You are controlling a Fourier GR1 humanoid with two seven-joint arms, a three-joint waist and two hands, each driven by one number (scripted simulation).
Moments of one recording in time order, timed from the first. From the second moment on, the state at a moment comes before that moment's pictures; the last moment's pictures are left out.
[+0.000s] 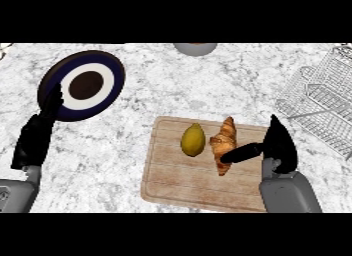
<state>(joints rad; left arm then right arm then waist) -0.17 0.43 -0.13 -1.44 0.02 0.25 0.07 -0.24 0.00 0.14 -1.57 0.78 -0.06 1.25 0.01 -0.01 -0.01</state>
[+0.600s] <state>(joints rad) -0.17 0.43 -0.12 -1.45 0.02 0.23 0.08 -0.31 -0.01 0.15 -1.46 0.69 -0.11 1.25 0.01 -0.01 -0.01</state>
